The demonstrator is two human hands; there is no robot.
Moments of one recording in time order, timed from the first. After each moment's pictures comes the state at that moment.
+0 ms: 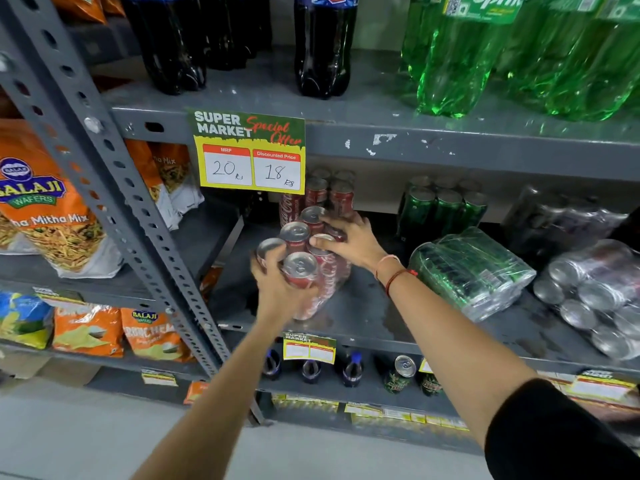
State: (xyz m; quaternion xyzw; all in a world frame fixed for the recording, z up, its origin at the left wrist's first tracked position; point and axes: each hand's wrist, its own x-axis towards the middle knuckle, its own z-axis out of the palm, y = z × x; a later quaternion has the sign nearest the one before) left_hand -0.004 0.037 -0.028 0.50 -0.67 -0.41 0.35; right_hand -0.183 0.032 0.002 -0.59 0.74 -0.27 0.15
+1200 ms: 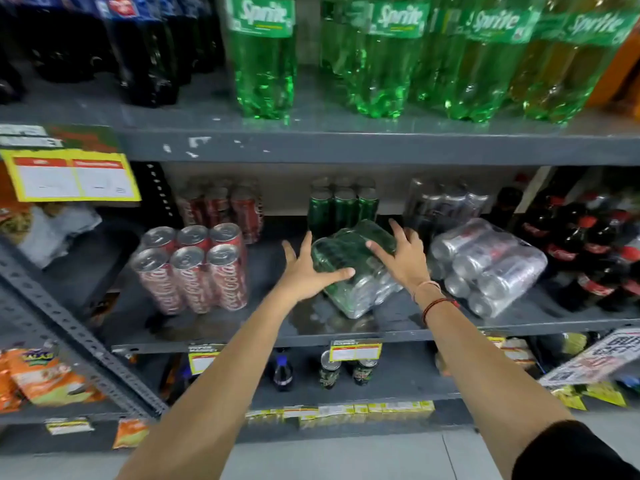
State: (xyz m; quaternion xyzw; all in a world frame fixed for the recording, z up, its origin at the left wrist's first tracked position) left_hand -0.165 0.128 0.023 0.39 -0.79 -0.46 0.08; right_hand -0.353 0.225 -0.010 -0.35 0.87 -0.35 0.07
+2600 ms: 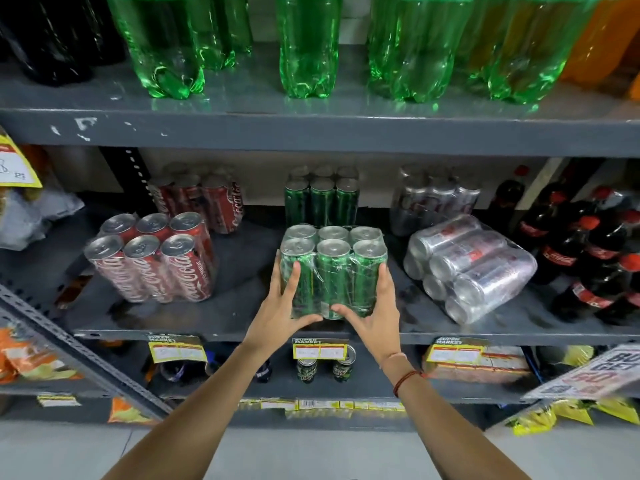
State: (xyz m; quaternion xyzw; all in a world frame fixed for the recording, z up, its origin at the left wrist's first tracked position) left_hand -0.175 0.172 -0.074 0.26 -0.91 -0.21 0.25; right_hand -0.324 0.294 -0.085 -0.42 0.74 -0.52 0.06
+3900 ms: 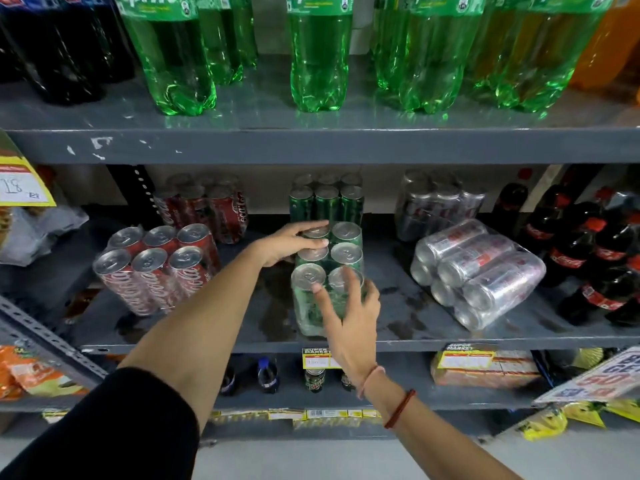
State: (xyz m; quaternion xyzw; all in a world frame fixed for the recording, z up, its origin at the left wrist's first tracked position) left_hand -0.242 0.069 0.014 0.31 -0.78 -0.55 0.03; right_hand -0.250 0.272 -0.029 -0.33 0.76 -0.55 0.12
